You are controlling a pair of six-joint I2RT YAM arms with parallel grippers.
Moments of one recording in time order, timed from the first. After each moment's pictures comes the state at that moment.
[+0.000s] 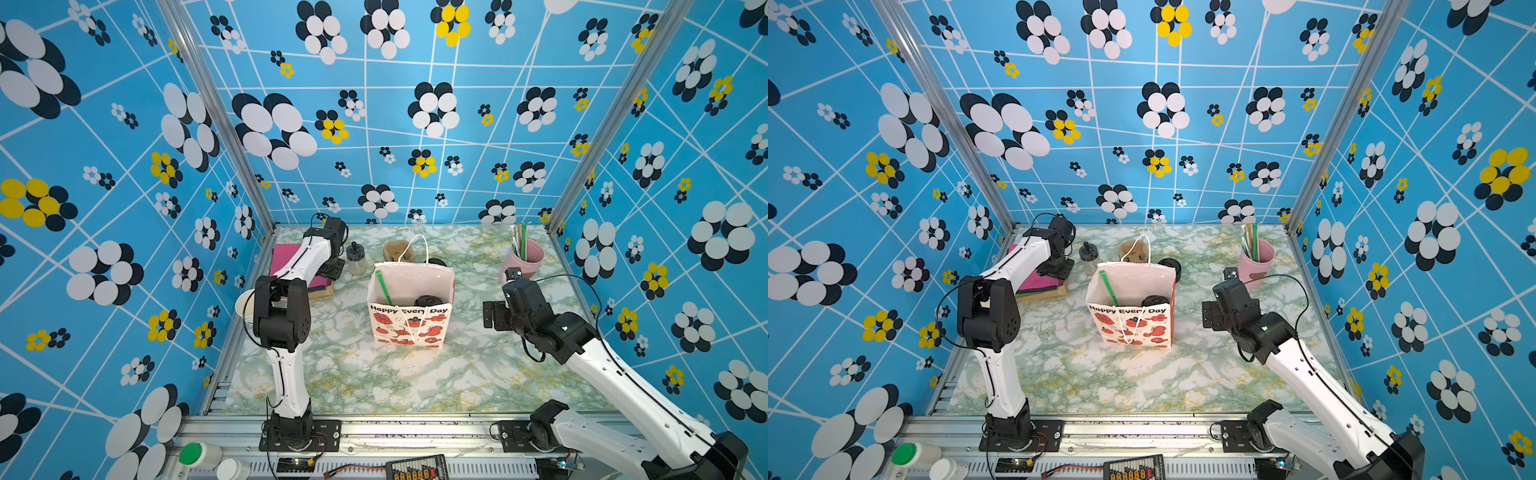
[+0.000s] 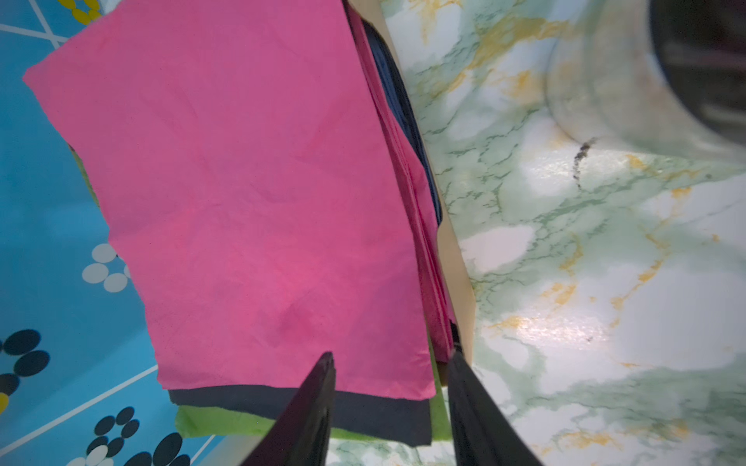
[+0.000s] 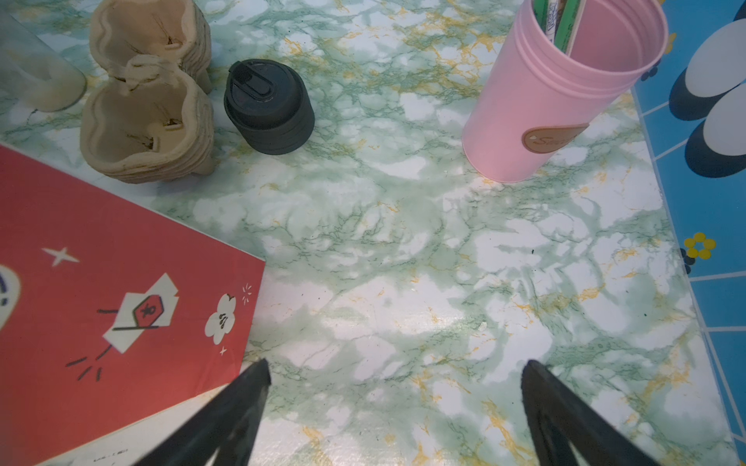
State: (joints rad) left arm -0.14 2.03 1.71 -1.00 -0.31 0.12; right arm 0.53 0.99 0.91 -0.79 0.38 0.32
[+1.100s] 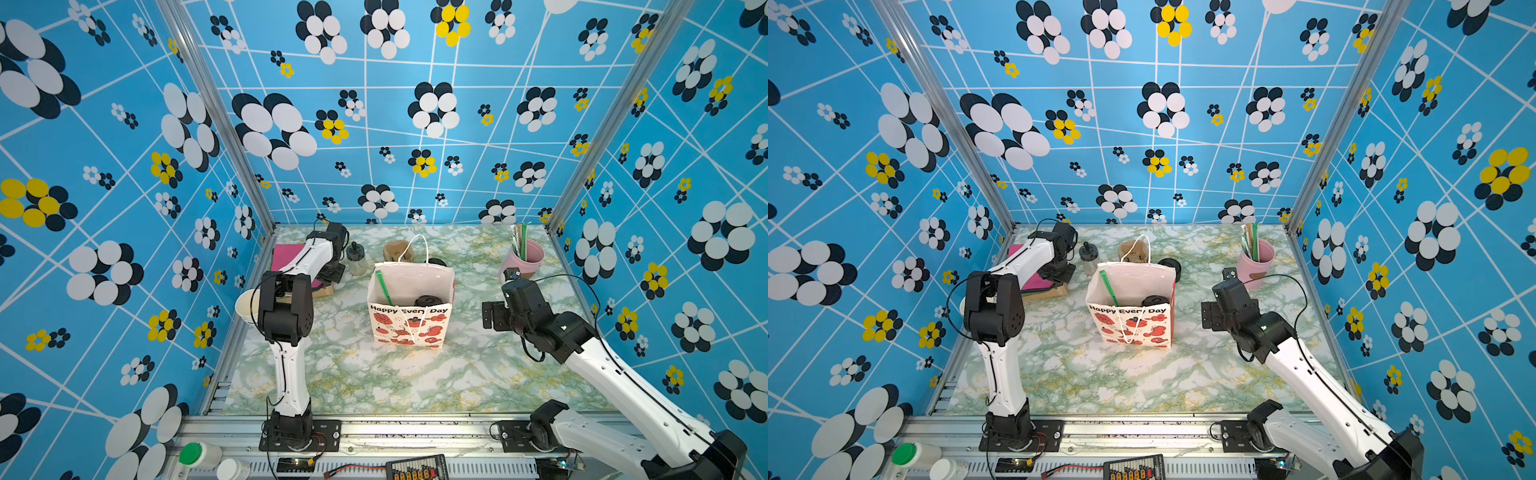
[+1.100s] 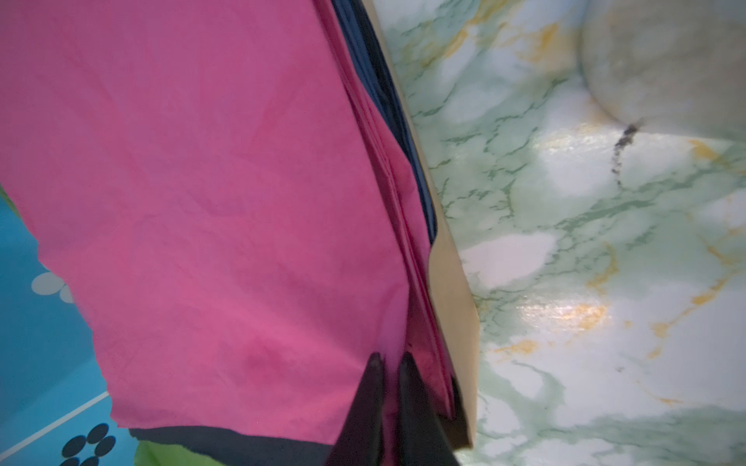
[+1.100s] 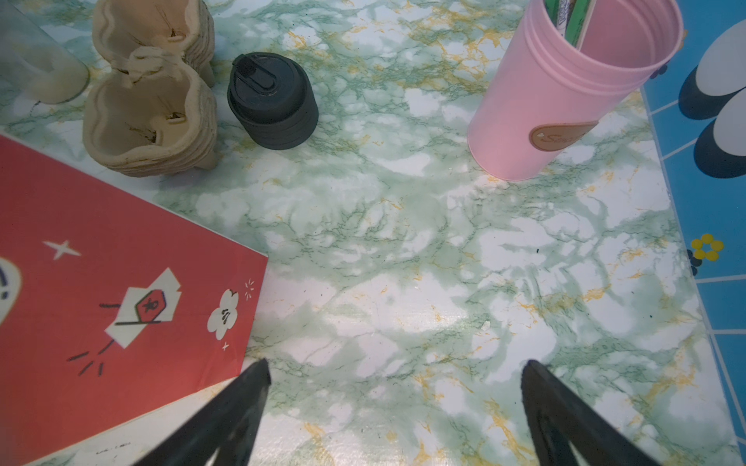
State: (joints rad) left arm -0.13 2.10 1.71 -1.00 -0.30 0.12; right arm 0.53 0.99 0.91 -0.79 0.37 0.32
